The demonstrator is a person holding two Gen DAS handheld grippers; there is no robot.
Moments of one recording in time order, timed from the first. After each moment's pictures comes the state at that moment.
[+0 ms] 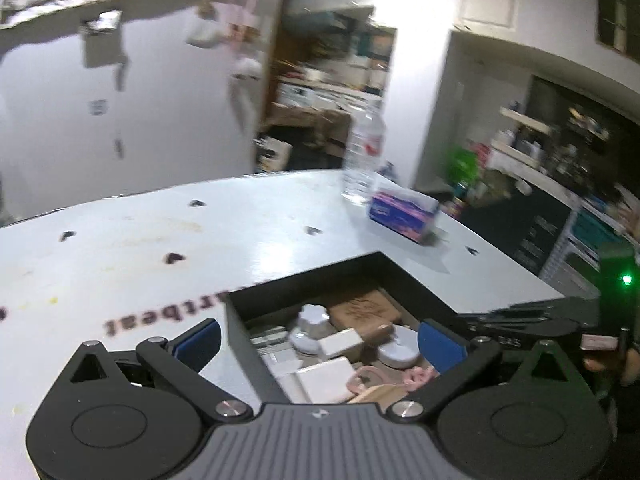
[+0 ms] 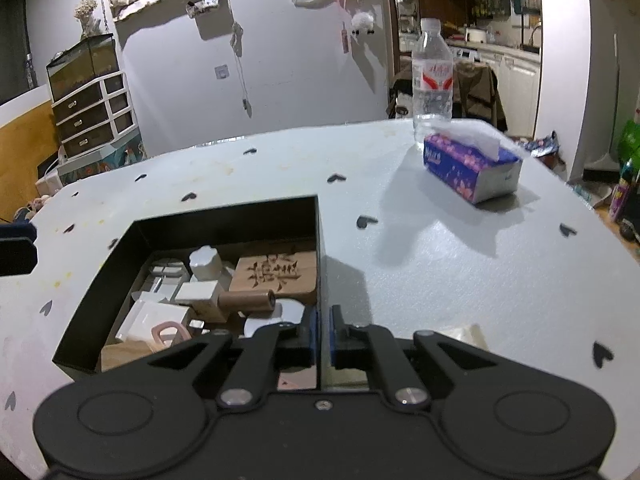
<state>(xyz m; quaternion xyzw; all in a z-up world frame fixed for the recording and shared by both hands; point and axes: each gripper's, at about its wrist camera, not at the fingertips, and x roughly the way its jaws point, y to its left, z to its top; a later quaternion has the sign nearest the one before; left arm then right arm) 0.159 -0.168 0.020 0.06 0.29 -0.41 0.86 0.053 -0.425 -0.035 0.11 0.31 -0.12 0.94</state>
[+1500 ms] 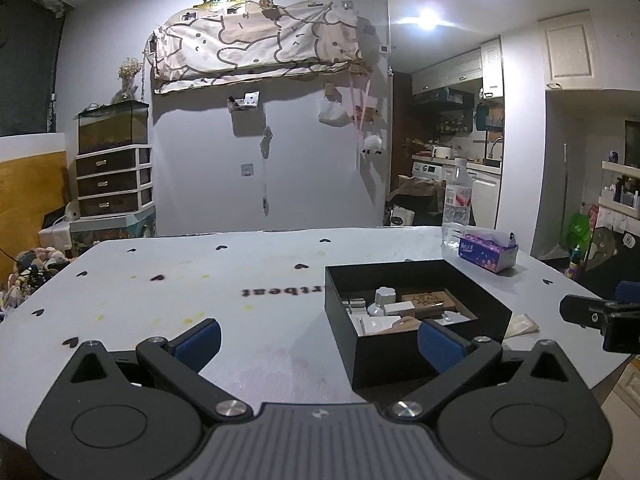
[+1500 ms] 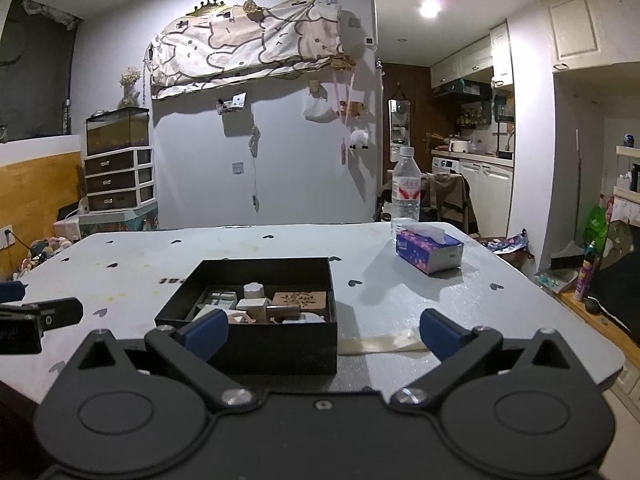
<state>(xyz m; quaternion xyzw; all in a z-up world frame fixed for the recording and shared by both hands) -0.021 -0.111 0.004 0.04 0.17 -0.20 0.96 -0.115 -0.346 -0.001 0.05 0.15 -0.15 0.98</state>
